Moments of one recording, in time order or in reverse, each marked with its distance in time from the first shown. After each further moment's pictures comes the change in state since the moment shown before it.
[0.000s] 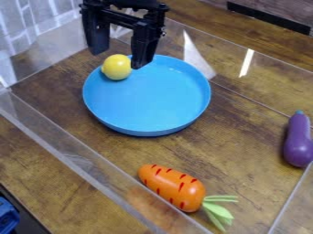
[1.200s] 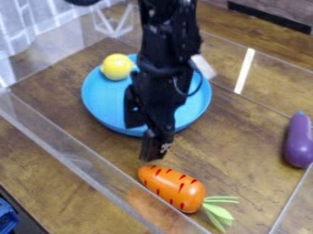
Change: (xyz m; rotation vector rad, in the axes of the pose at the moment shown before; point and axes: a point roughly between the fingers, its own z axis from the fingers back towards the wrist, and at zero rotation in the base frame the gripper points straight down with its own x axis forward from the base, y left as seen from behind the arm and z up) arm -0.007 -0.049 -0.094 0.121 -0.034 -0.643
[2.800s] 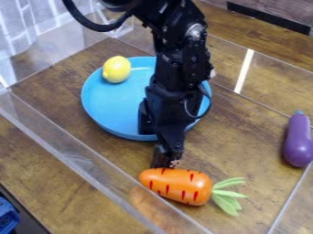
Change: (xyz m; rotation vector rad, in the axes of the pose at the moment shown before) arm 0.018 -0.002 -0.022 0.033 -0.051 -0.044
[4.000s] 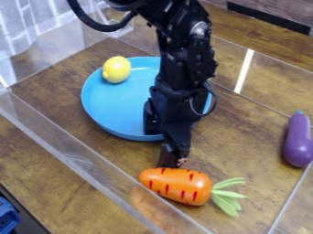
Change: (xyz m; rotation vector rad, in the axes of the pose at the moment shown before) arm 0.007 0.000 0.000 -0.013 -0.021 0.020
